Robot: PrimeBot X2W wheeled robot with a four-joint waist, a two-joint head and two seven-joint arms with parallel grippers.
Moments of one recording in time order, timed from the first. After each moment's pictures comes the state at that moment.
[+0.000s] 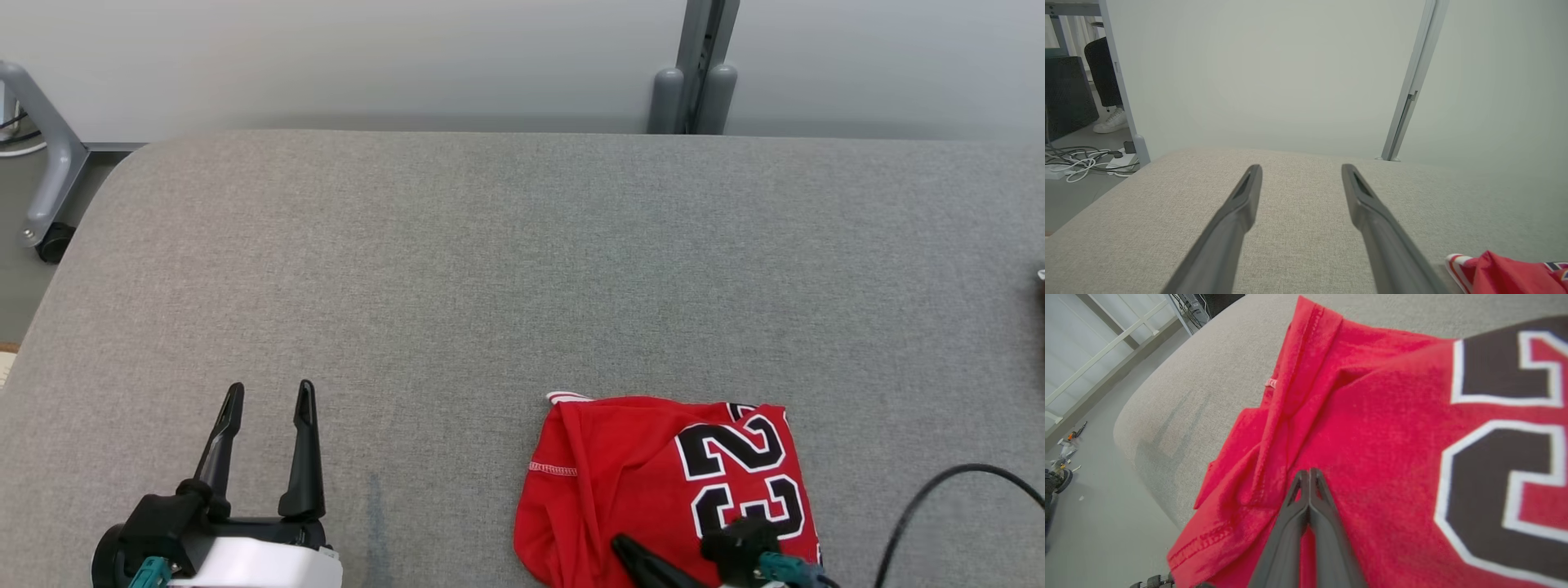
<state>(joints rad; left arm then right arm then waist) 0.05 0.06 -0.06 0.03 -0.24 0.01 -0.25 -0.06 -0.12 0.59 0.29 0.44 0.13 -0.01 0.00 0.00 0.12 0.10</state>
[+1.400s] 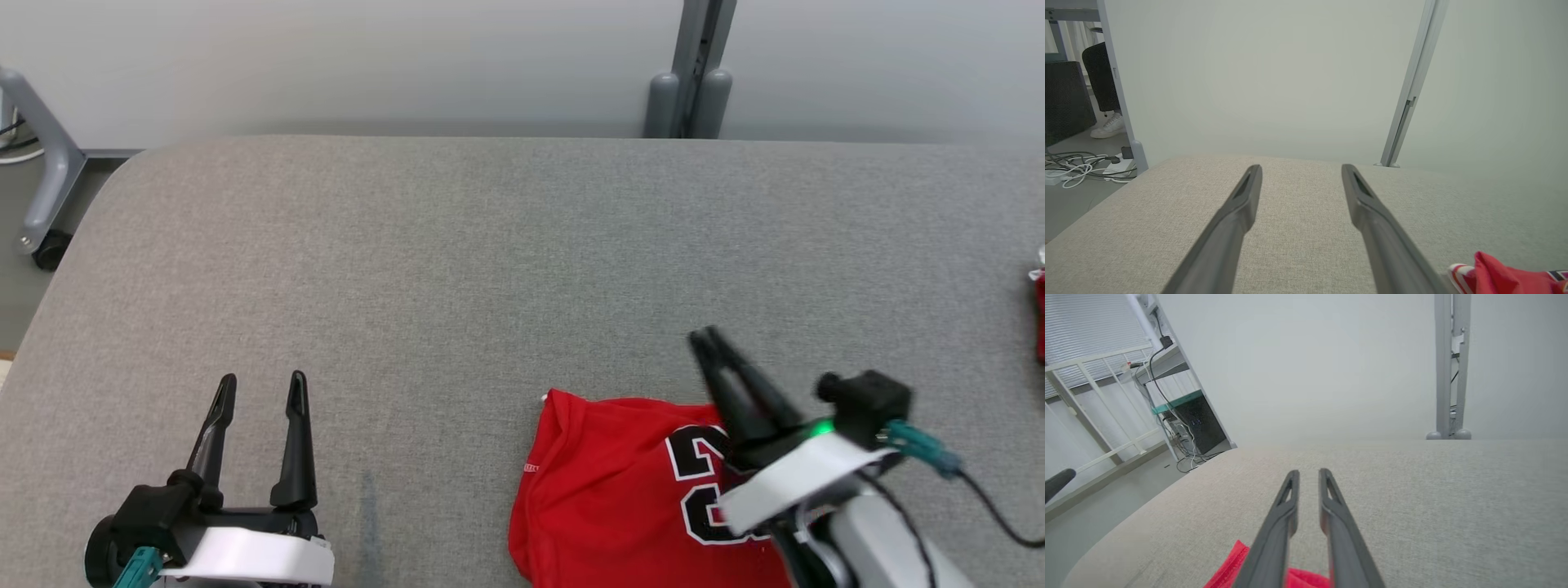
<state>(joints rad) 0.02 0.06 -0.04 0.06 -0.25 0.00 -0.26 -0.31 -0.14 0.49 0.33 0.54 0.13 -0.25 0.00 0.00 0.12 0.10</state>
